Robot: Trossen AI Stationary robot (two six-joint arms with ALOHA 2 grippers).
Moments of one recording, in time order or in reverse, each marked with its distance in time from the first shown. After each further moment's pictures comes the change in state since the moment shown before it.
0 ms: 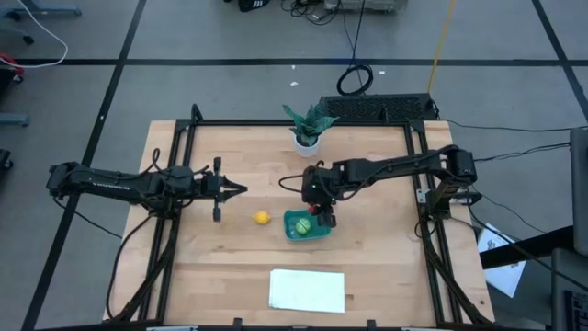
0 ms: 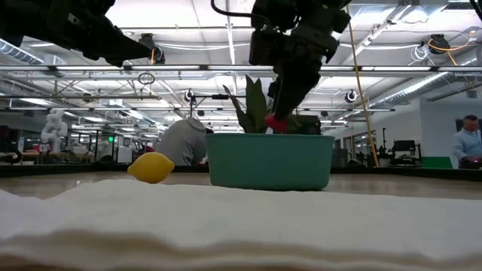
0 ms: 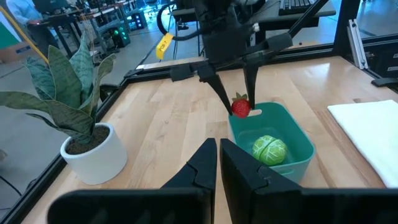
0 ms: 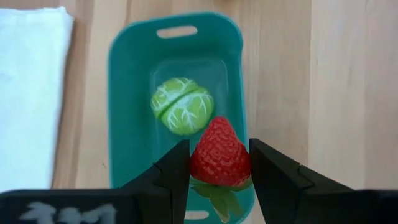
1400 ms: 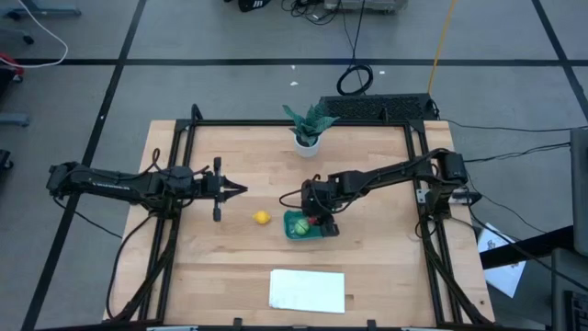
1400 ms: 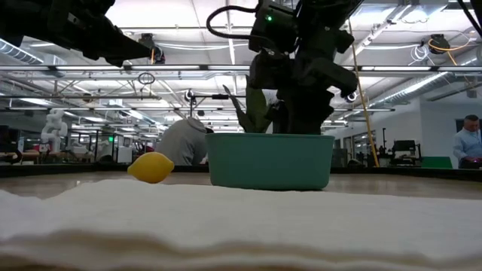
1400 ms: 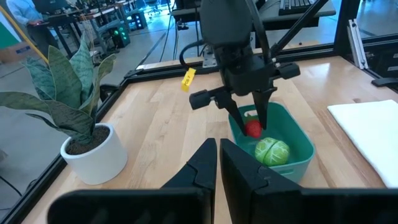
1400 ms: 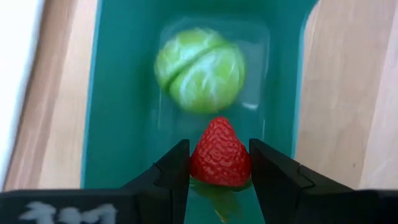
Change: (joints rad) left arm 0.000 0.000 0.000 0.000 0.000 0.001; right arm 0.046 0.080 -0.082 0.108 -0.010 -0.116
